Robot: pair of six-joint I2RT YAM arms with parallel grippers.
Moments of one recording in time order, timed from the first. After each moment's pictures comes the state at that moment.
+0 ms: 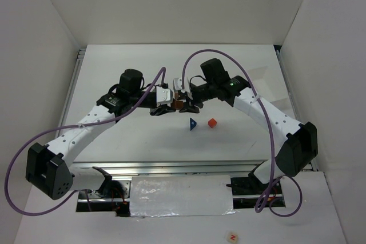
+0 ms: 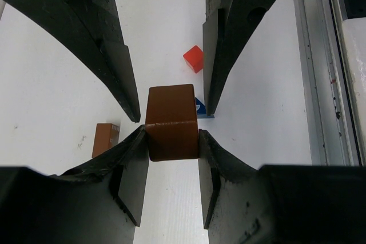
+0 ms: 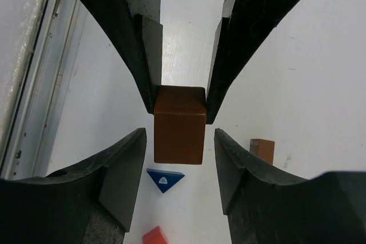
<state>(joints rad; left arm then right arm) -0.49 1.29 1.06 -0.30 0.82 0.68 0.61 1.48 1.35 -0.62 -0.78 -0.88</state>
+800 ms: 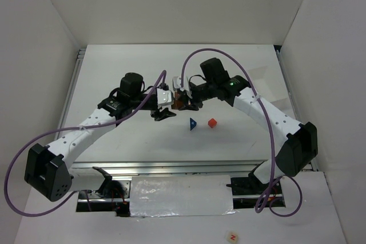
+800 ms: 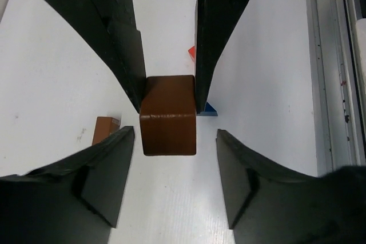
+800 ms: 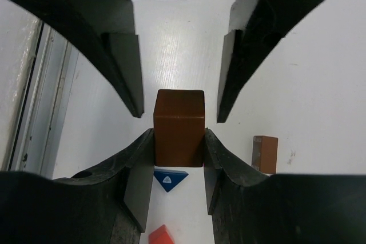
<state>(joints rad) -0.51 1.27 1.00 -0.23 0.77 0.64 0.62 1.48 1.36 -0.62 -0.76 -0.84</state>
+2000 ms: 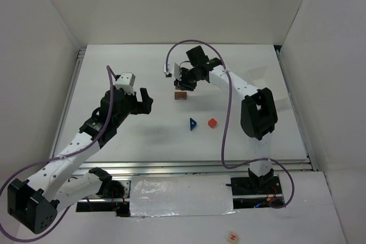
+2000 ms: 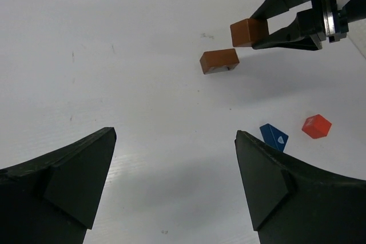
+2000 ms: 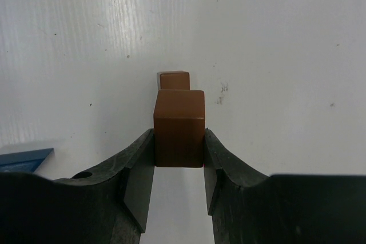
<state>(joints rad) -0.48 0.94 0.76 -0.16 -0.15 -0.29 0.52 2.00 1.75 -0.65 -0.44 -0.95</state>
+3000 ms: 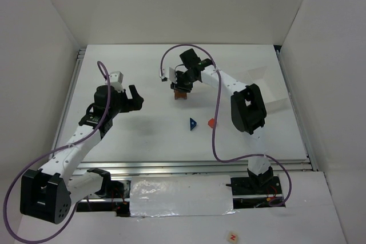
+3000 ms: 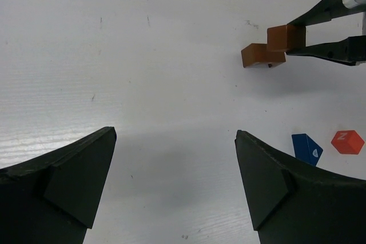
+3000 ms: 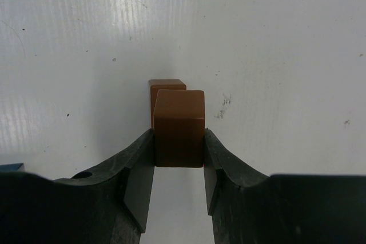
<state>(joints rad) -0.22 1.06 0.70 -0.10 0.03 -0.34 0.54 2.17 1.86 -0.68 -0.38 -1.01</state>
